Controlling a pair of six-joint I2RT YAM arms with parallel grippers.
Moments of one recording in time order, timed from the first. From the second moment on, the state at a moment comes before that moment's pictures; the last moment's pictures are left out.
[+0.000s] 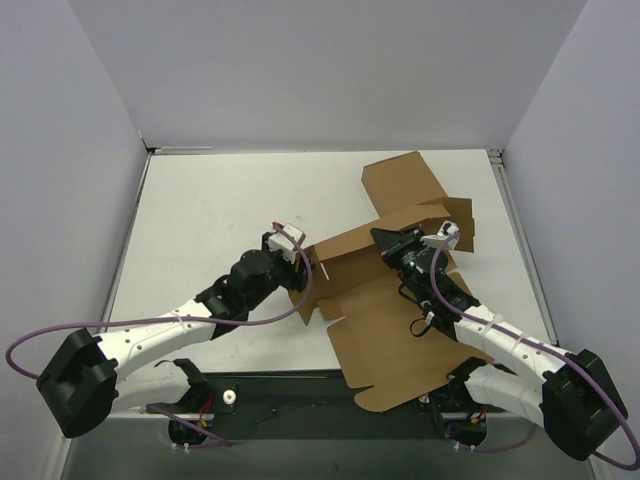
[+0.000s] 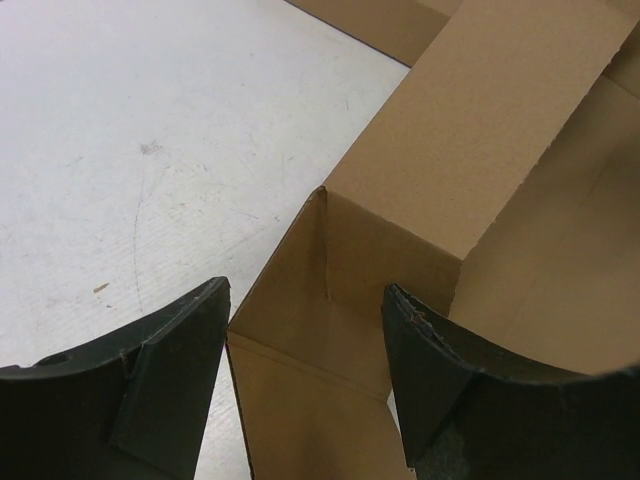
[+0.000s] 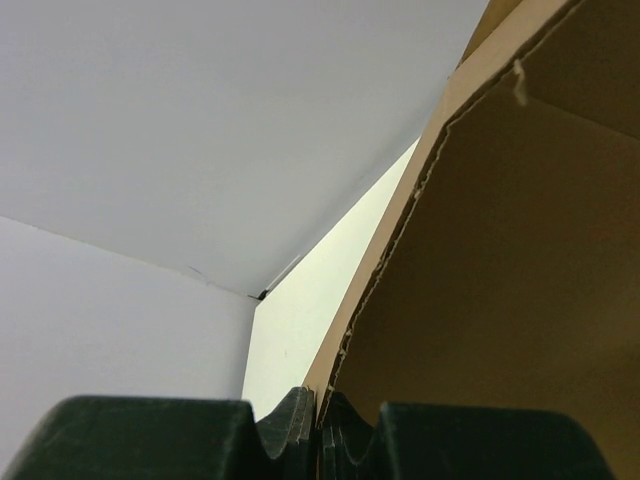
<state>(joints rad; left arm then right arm) -0.83 1.14 0.59 0.26 -0.21 -0.11 0.59 1.03 0.41 0.48 0.31 1.08</state>
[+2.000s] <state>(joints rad) -0.76 1.24 0.47 0.13 -0.10 -0.37 0.59 1.04 0.40 0.50 0.29 1.08</state>
